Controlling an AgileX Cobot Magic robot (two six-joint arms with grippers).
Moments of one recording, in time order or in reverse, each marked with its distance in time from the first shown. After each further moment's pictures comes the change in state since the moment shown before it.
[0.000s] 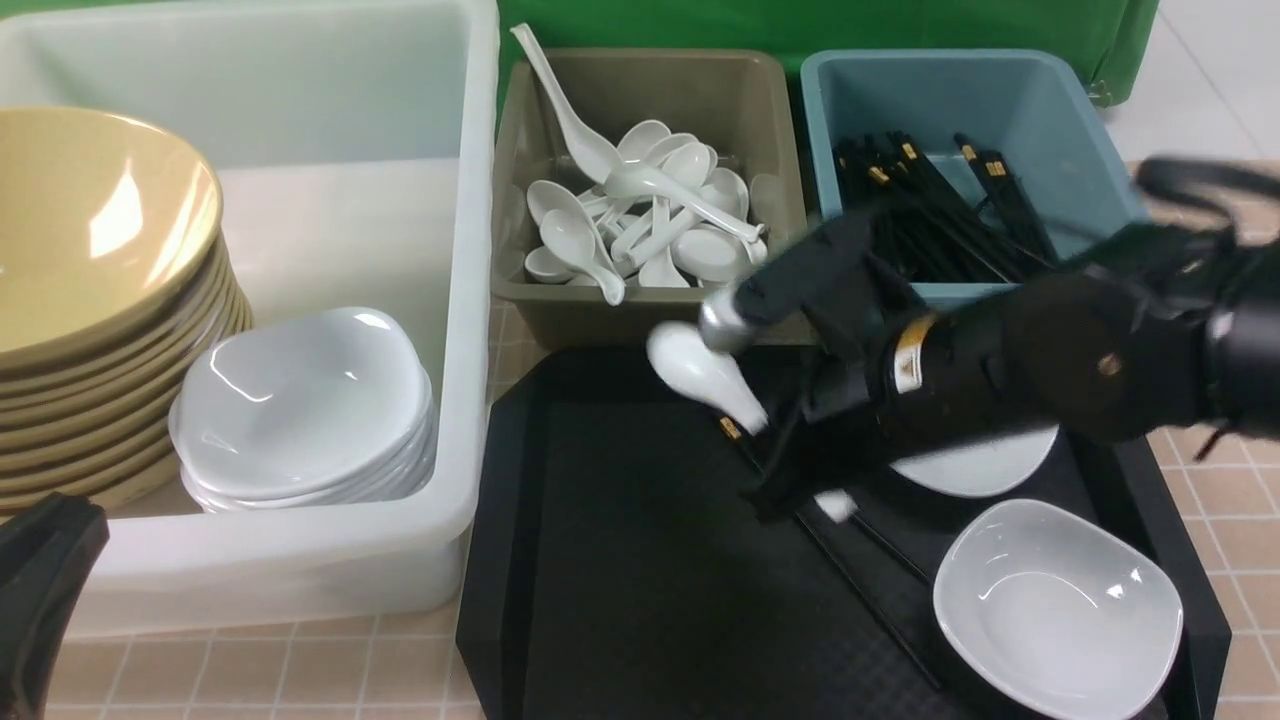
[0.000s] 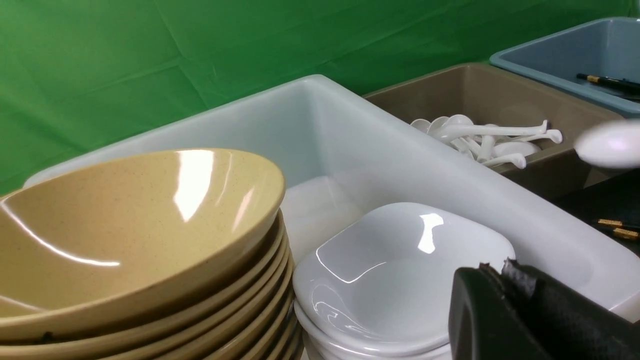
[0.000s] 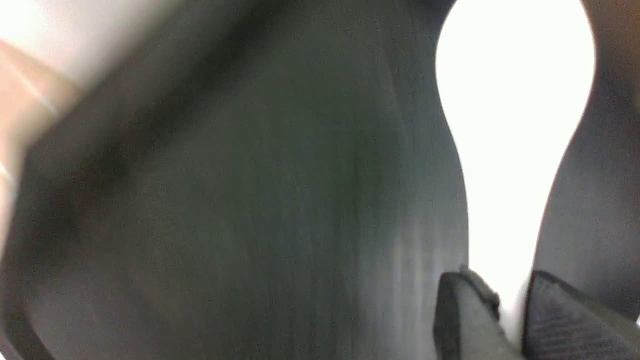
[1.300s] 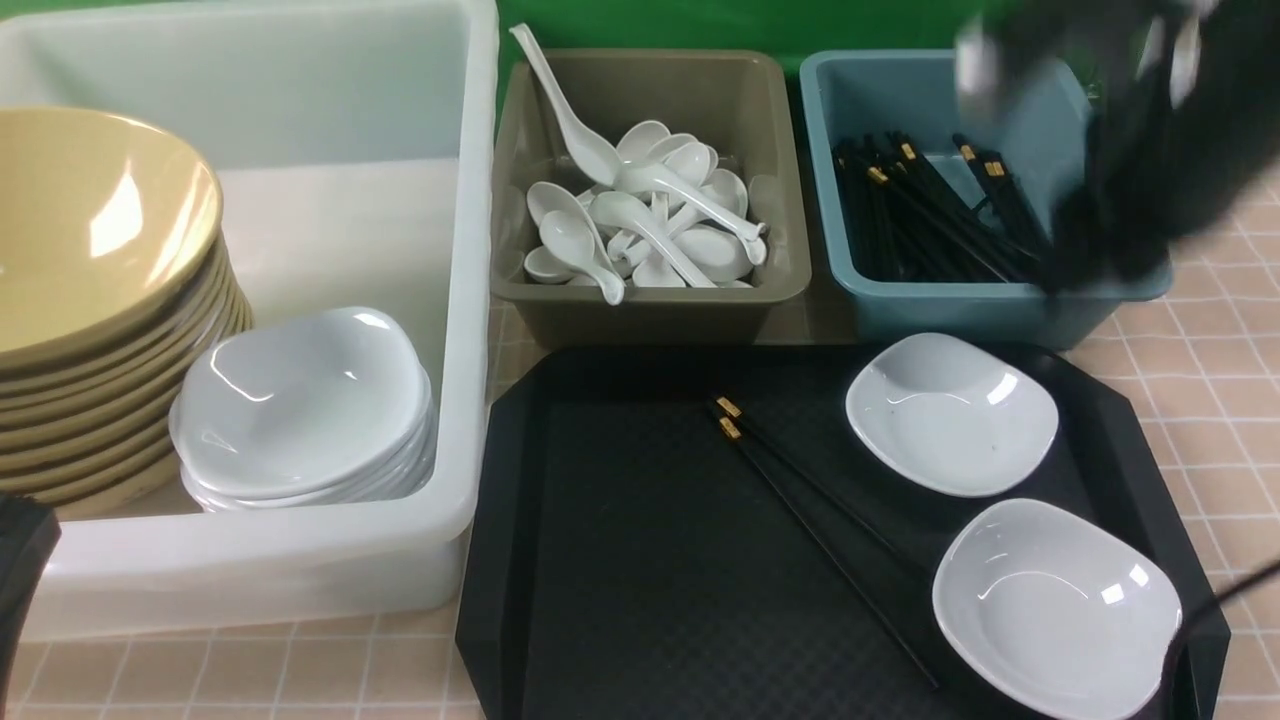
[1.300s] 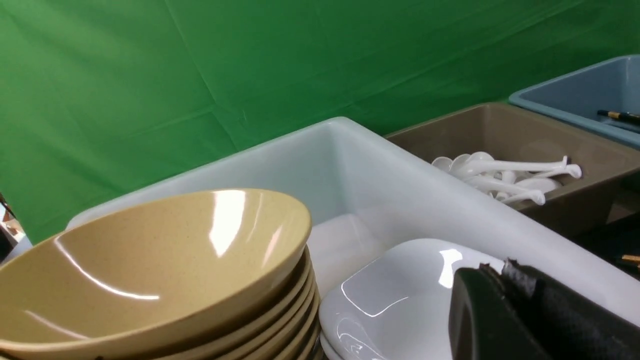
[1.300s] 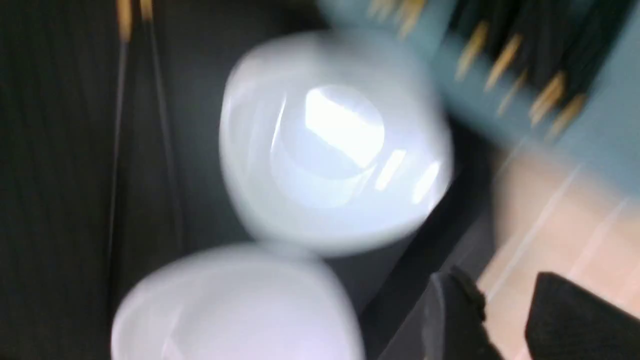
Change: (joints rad) right arm -0.316 0.013 -0.230 -0.279 0.708 0.032; left arm 0.000 -0.095 0.000 0.046 -0.014 -0.048
